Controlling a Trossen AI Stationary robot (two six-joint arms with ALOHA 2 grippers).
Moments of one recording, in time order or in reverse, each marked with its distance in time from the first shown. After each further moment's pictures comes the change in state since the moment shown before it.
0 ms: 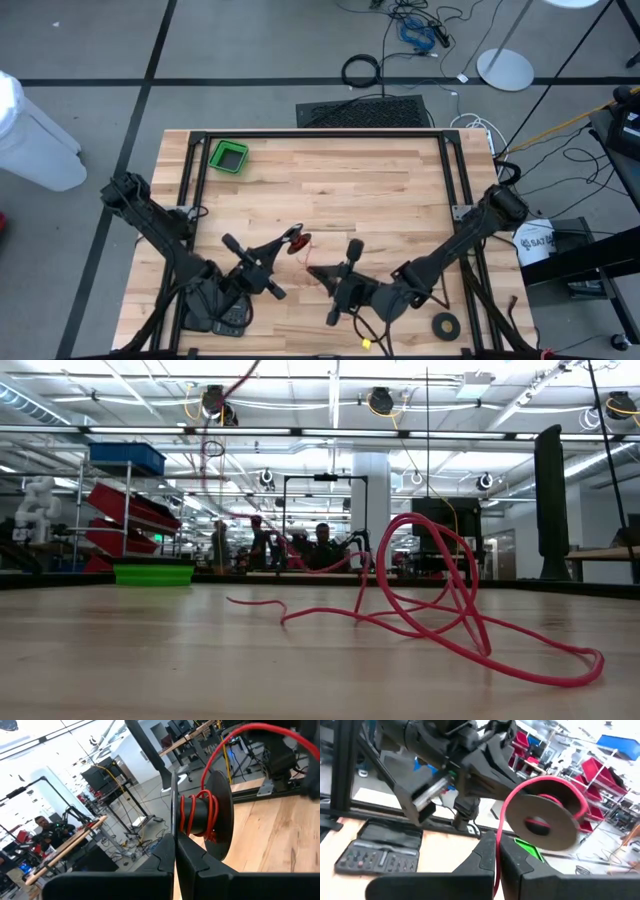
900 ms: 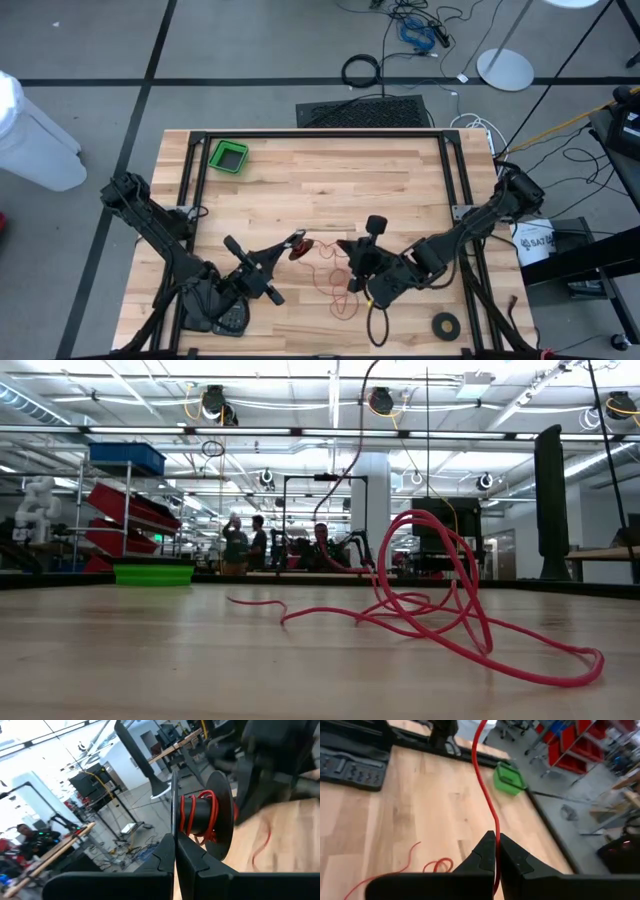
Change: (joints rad) left arm -0.013 0.000 0.000 0.053 0.064 0.025; right arm -0.070 -0.175 -0.127 -0.659 -0.034 0.456
